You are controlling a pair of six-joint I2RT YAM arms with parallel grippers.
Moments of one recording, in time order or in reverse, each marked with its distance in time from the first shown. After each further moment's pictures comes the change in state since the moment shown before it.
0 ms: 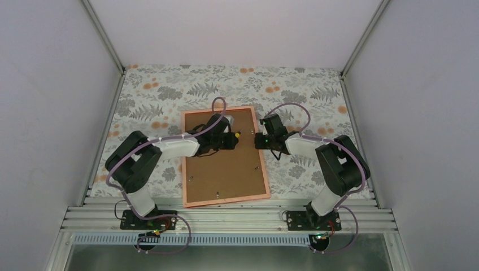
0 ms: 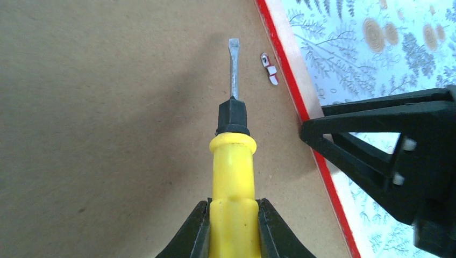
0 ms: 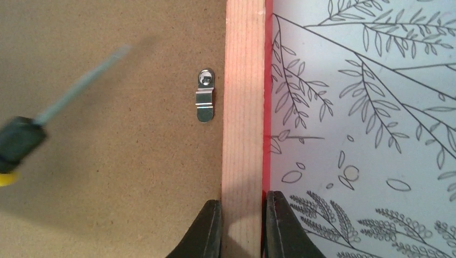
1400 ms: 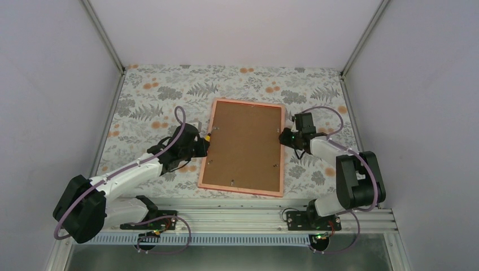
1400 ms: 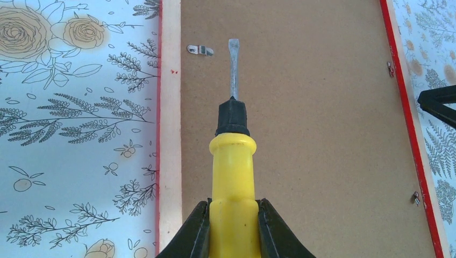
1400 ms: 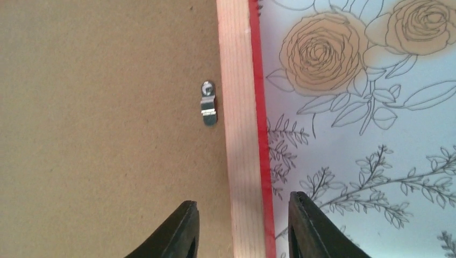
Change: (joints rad) left arm 0.095 -0.574 -0.304 -0.226 -0.150 -0.003; right arm -0.324 -0.177 -0.093 -0.093 -0.054 0.044
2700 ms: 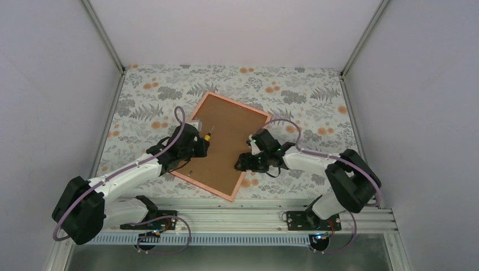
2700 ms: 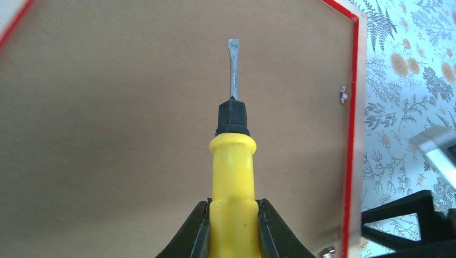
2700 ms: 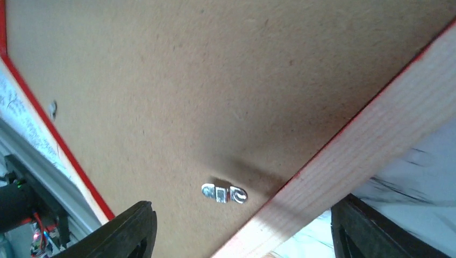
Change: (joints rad) left arm 0.000 -0.013 0.000 -0.006 0.000 0.023; right arm 0.512 -0.029 -0.031 -0.097 -0.240 0.177
